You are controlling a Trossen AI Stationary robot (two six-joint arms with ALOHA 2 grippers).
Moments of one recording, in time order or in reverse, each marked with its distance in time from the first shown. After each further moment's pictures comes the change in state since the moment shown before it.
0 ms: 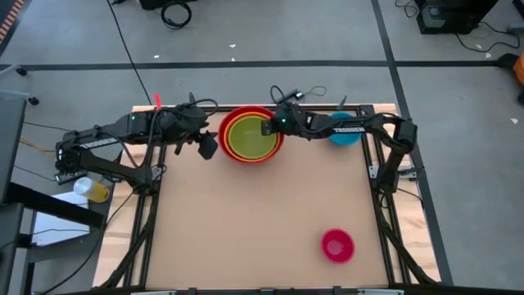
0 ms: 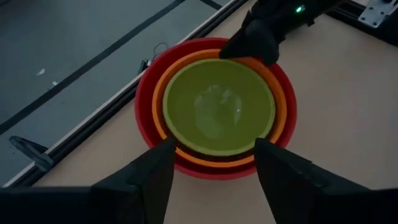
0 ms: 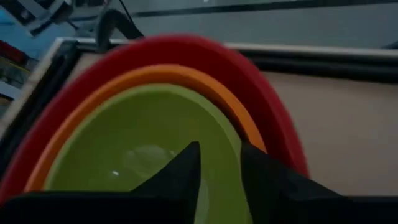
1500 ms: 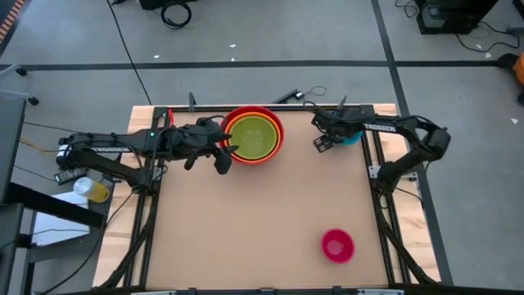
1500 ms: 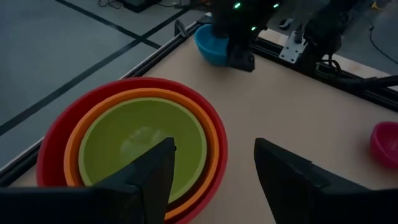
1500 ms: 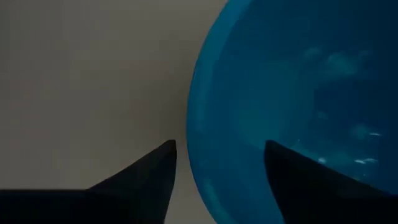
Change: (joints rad) left arm -0.132 0.018 -0.203 0.463 0.021 0.040; right arm -0.235 -0.283 -0.304 -0.746 0.022 -0.377
